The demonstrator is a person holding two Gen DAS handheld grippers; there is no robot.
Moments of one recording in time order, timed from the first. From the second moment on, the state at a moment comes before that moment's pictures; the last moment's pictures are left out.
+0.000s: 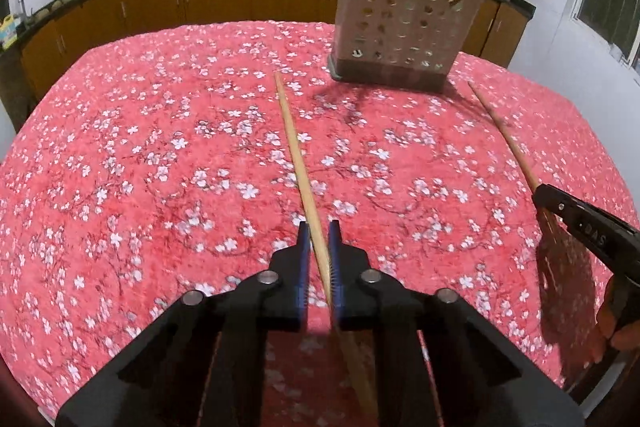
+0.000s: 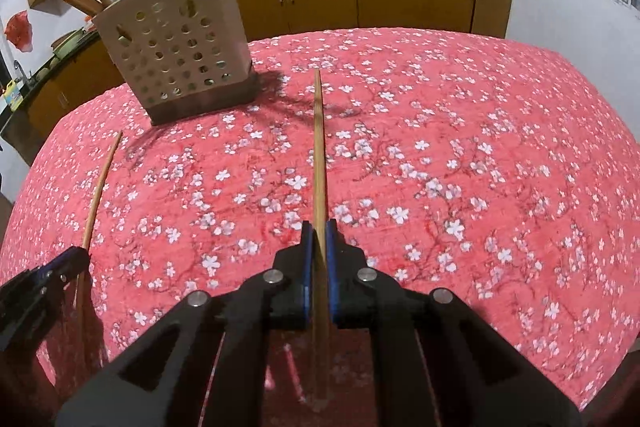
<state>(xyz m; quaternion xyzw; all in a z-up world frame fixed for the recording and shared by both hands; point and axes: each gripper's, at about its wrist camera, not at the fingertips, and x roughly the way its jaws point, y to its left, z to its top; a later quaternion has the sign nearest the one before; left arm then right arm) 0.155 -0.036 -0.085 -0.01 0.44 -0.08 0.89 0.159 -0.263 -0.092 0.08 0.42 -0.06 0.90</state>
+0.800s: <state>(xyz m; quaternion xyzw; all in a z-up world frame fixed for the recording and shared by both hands) 0.208 0.005 -0.088 -0.01 0.43 -0.05 0.90 0.198 -0.260 -0.099 0.06 0.42 -0.06 0.90</state>
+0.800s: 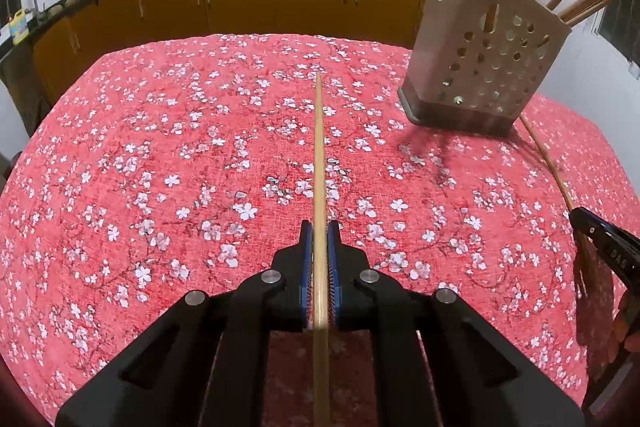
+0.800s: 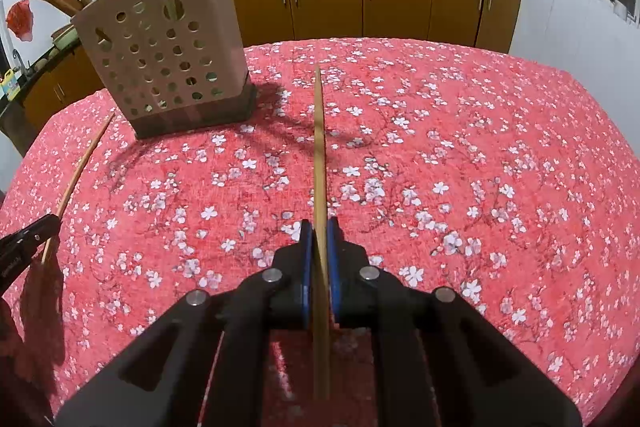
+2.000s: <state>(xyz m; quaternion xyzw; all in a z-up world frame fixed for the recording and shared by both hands) 0.184 0.007 -0.089 0.02 0.43 -0.07 0.90 0.198 -0.256 -0.096 0.03 0.42 -0.07 0.90</state>
